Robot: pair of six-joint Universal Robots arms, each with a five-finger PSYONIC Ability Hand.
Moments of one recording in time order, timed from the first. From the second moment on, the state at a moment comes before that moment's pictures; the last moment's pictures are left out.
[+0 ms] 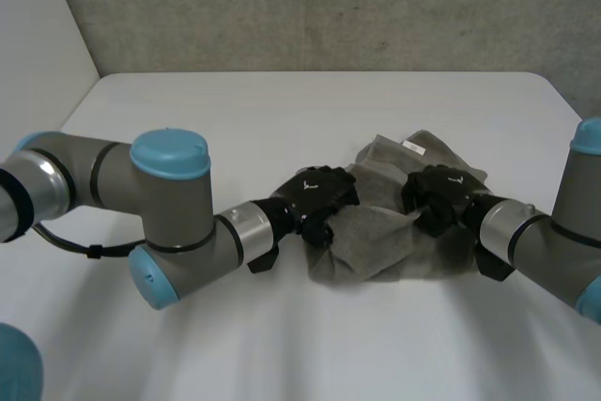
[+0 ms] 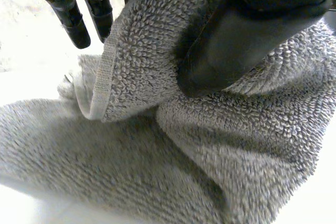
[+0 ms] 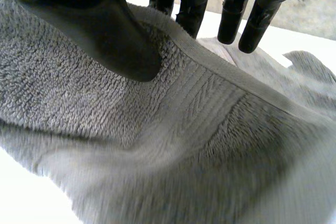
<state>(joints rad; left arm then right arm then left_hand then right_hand) 4.12 -2.34 -1.19 3.22 -1.03 3.15 1.81 -1.09 1.56 0.00 1.18 3.02 1.28 1.31 0.23 0.24 1.14 1.33 1.30 0.23 0.25 1.16</state>
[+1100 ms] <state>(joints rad) 4.18 -1.83 -1.74 3.38 -1.45 3.20 1.81 -1.40 1.68 0.06 1.10 2.60 0.52 0.51 0.23 0.24 0.30 1.33 1.30 0.23 0.25 1.16</state>
